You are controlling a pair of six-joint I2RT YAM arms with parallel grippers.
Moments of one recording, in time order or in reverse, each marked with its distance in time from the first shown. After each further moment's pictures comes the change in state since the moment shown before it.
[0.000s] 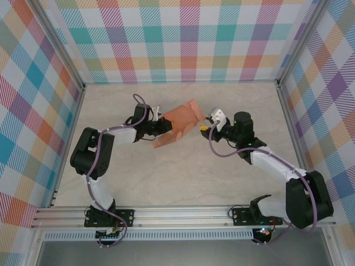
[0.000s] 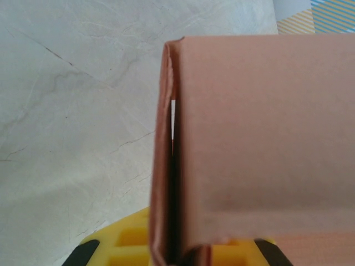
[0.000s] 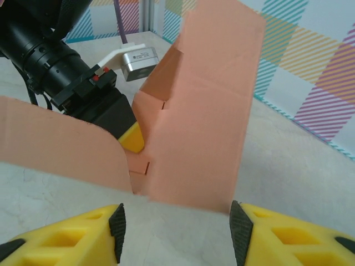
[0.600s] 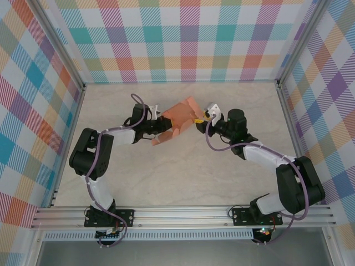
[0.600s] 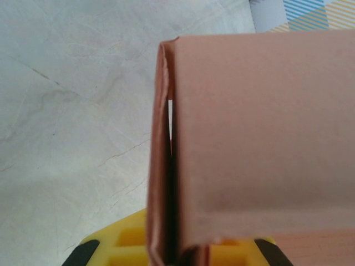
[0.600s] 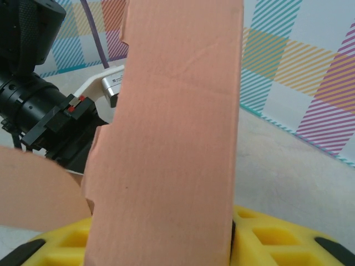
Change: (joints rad) left arm 0.007 -0.009 -0.042 0.108 0.027 -0.038; right arm 0.079 0.172 0.043 0.230 0.089 0.126
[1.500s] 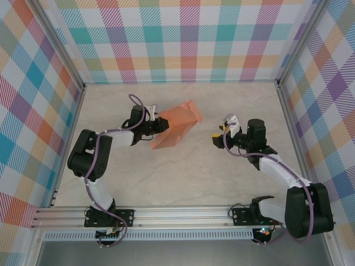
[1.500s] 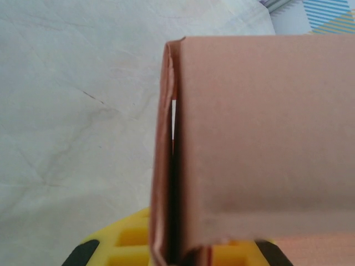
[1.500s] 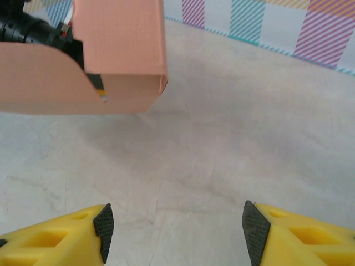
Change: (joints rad) left arm 0.018 -0.025 -0.045 0.029 -0.084 0.070; right arm -0.229 -0.225 -0.169 -0.247 -0.208 -0.005
